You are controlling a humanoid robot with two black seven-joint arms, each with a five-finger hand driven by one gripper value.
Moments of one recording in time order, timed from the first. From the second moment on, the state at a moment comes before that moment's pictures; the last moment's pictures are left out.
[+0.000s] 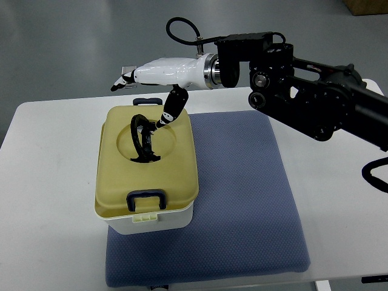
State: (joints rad) left arm 0.02 0.00 -0.02 -0.23 0.02 0.00 0.15; right arm 1.21 -0.15 0.50 1.14 -1.60 0.42 0.10
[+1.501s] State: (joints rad) left arm 0.02 0.00 -0.02 -0.22 0.02 0.00 0.15; right arm 1.10 -0.09 0.52 1.18 -1.60 0.28 0.10
